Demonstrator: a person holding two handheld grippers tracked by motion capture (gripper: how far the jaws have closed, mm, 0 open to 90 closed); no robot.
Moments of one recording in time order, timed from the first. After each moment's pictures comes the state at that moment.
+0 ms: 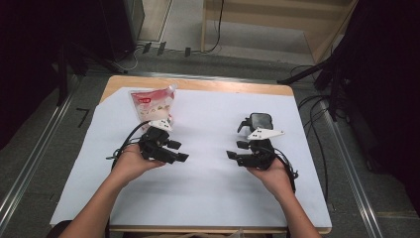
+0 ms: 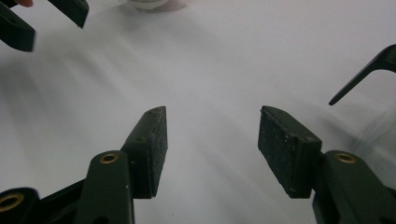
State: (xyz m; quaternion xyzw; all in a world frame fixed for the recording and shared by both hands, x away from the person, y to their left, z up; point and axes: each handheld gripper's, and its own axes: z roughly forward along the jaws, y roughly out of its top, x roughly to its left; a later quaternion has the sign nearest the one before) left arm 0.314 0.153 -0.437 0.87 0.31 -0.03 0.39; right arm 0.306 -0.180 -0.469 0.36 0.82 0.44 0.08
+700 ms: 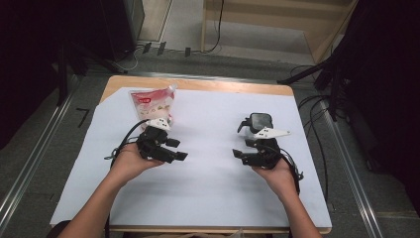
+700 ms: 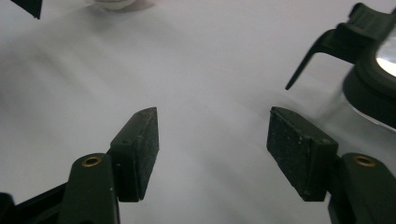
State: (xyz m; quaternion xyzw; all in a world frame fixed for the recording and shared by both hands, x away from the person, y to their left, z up) left arm 0.311 0.155 -0.432 0.87 0.31 0.00 0.38; right arm 0.307 -0.196 -0.468 0.40 0.80 0.43 0.11
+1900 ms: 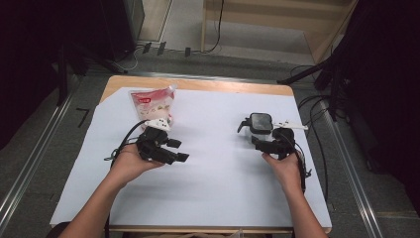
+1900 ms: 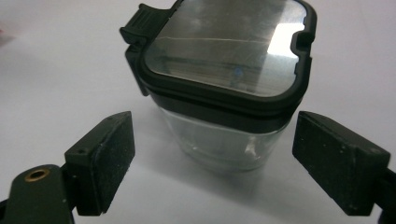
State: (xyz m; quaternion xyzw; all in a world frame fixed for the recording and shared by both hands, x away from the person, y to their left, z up) left arm 0.304 0.152 -0.425 0.87 0.30 -0.01 0.39; right arm 0.340 -0.236 -0.480 0.55 0.72 0.39 0.18
